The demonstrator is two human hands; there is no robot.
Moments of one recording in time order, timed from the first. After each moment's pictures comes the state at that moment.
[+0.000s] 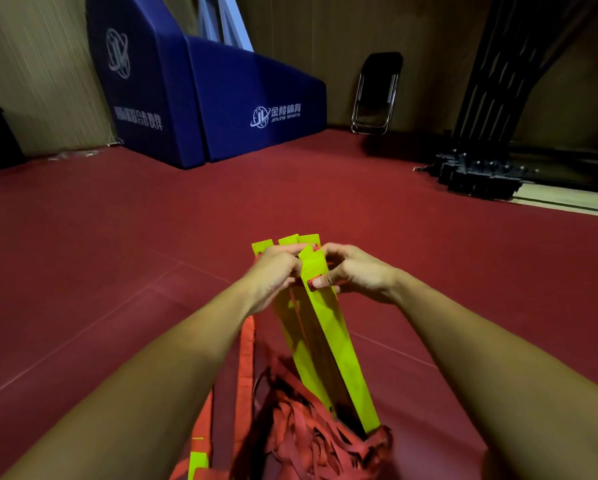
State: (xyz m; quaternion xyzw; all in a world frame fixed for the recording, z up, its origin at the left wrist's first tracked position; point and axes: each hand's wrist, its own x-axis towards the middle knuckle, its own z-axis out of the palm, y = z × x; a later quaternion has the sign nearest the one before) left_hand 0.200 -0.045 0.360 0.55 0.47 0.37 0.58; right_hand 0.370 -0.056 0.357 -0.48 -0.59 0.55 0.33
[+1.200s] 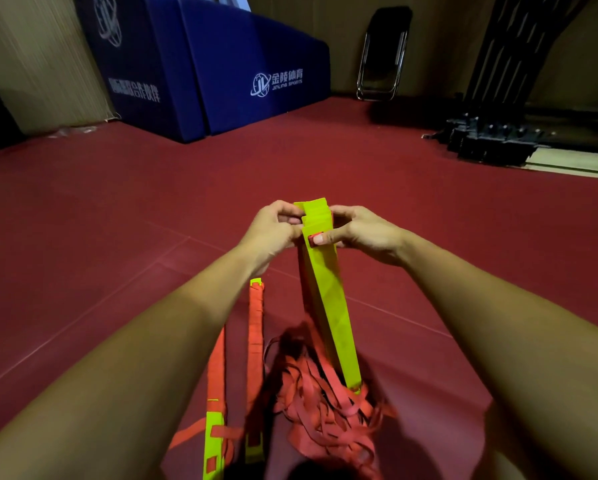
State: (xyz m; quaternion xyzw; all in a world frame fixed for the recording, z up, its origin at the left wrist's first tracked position) left_hand 0.185 -0.042 0.360 0.59 0.46 0.41 0.52; right_hand 0.370 -0.048 0.355 -0.49 -0.61 0.52 0.34
